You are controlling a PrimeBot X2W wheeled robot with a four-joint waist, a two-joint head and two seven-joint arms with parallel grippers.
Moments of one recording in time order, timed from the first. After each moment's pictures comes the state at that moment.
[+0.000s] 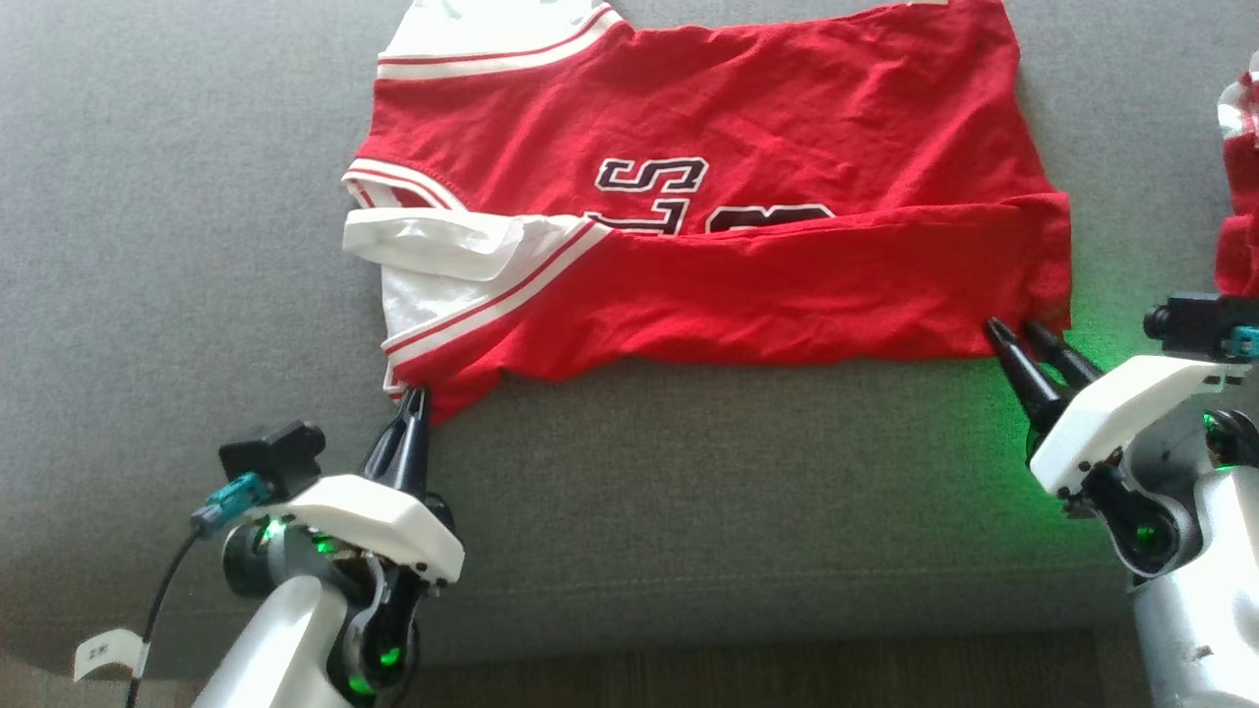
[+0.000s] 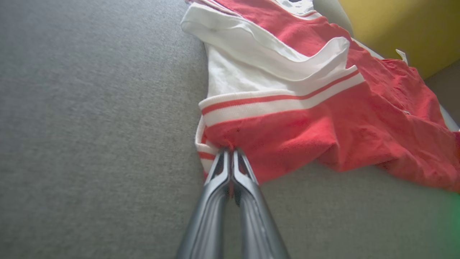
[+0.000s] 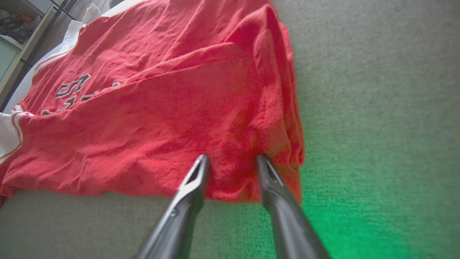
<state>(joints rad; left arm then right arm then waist) -0.21 0.19 -0.44 0.32 -0.70 0.08 -0.16 -0.32 -0.20 -0.06 0.36 0.54 0.13 0.31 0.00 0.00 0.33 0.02</state>
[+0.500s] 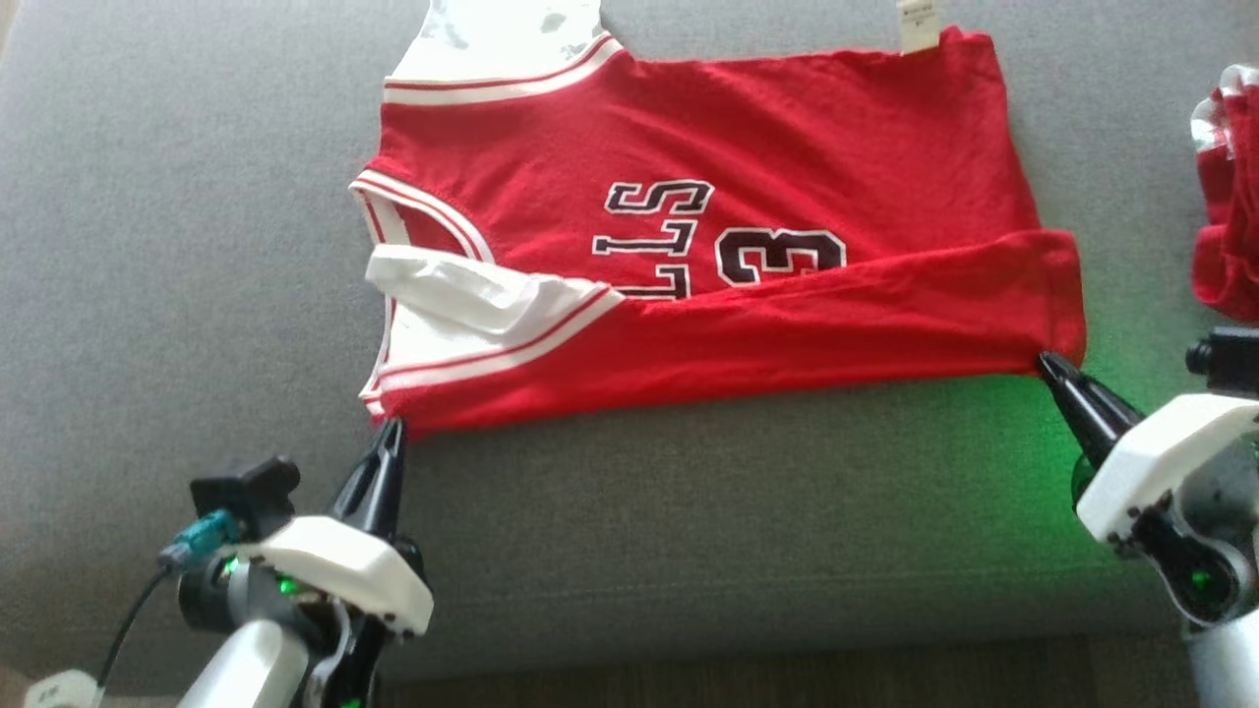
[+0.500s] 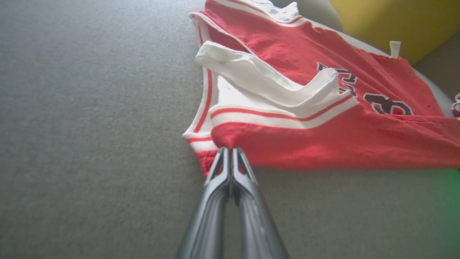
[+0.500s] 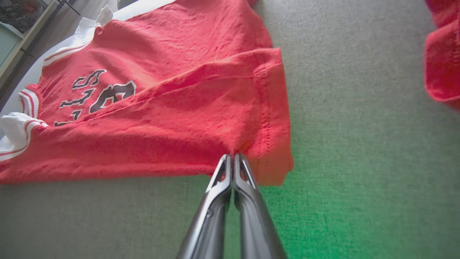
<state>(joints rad) -0.13 0.29 -0.45 0.18 -0.67 0.11 -0.13 -0.21 -0.26 -0.08 0.23 0.56 0.13 0.34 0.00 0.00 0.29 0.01</state>
